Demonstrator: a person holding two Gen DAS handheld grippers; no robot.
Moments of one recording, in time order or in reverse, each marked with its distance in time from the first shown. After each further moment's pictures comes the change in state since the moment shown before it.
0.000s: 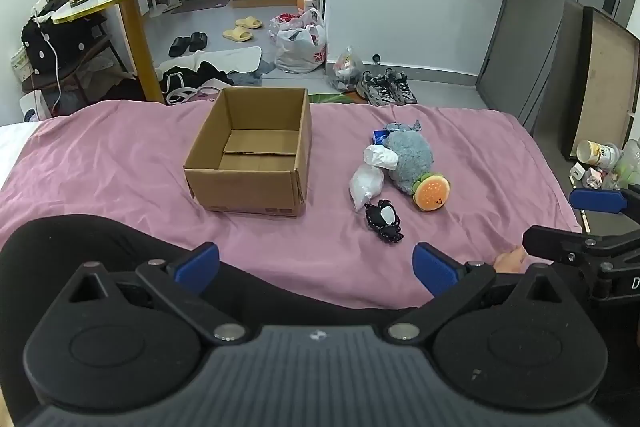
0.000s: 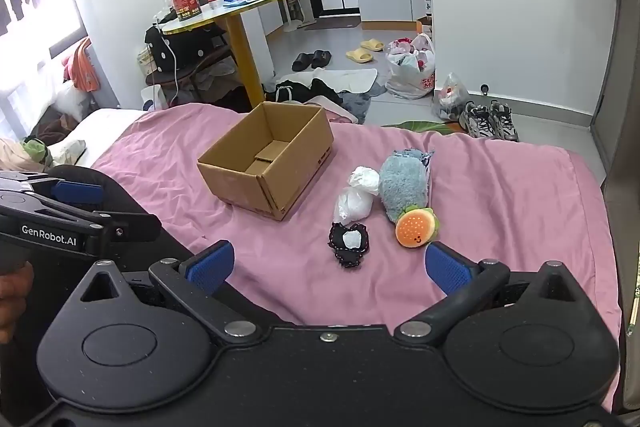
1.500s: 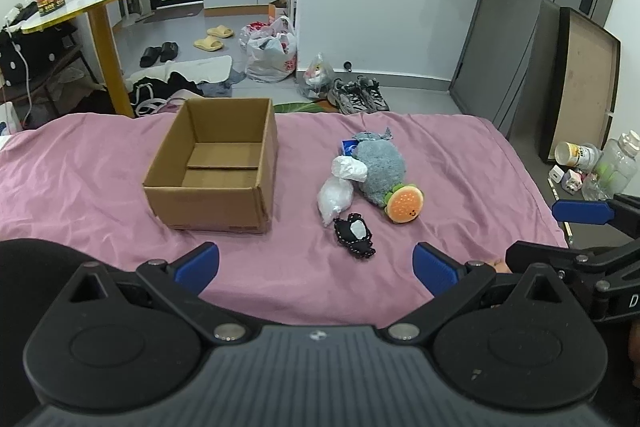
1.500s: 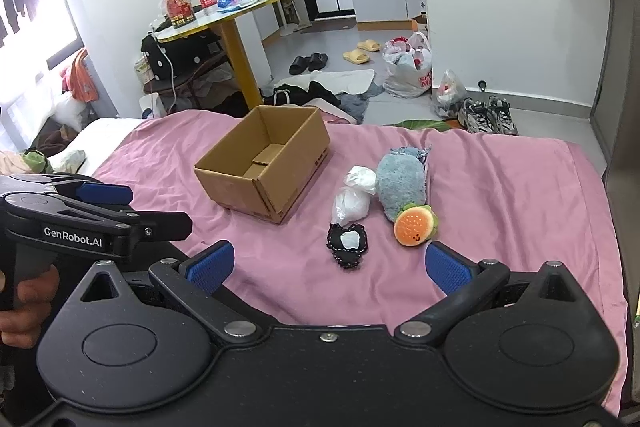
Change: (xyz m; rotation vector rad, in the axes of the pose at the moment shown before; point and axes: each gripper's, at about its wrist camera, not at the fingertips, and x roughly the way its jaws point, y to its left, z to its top) left arm 0.025 -0.014 0.010 0.018 -0.034 -0.100; right arm 0.003 -0.010 0.001 0.036 -0.004 -0.002
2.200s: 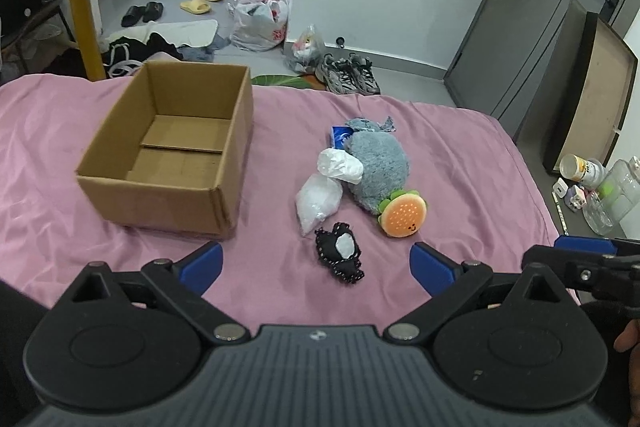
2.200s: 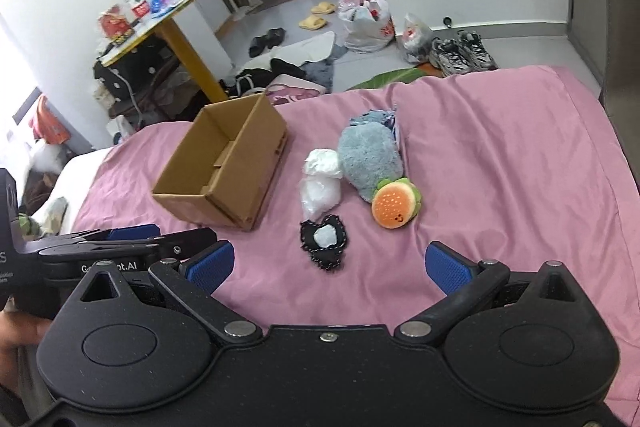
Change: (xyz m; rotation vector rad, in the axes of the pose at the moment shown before) left arm 0.097 0.004 0.022 -0.090 0.092 -0.077; right arm 0.055 -0.049 0.013 0.241 0.104 -0.010
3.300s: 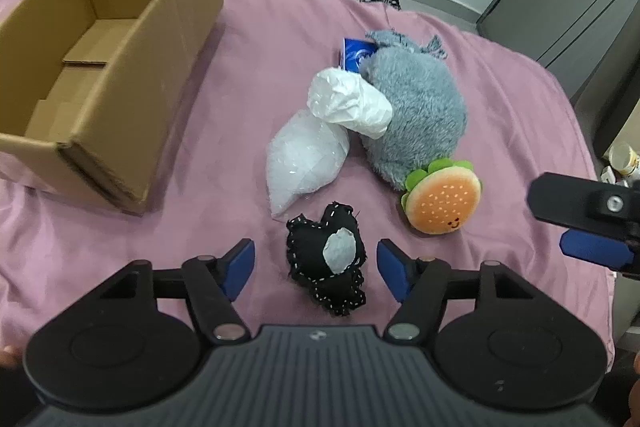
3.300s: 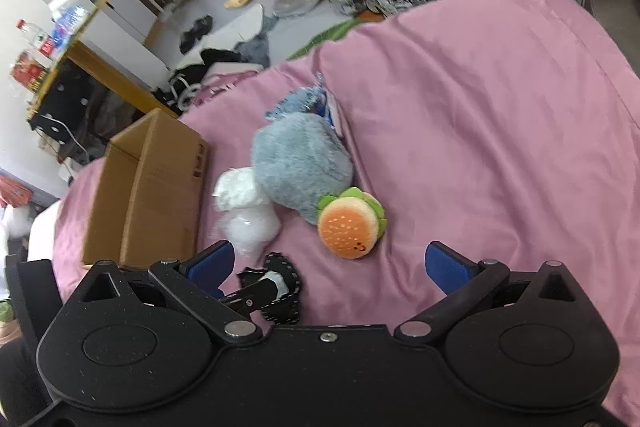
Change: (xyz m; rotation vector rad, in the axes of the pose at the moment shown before) left arm 0.152 -0.011 0.010 -0.104 0.224 0.025; right arm 0.105 -0.058 0.032 0.263 0.128 -0.082
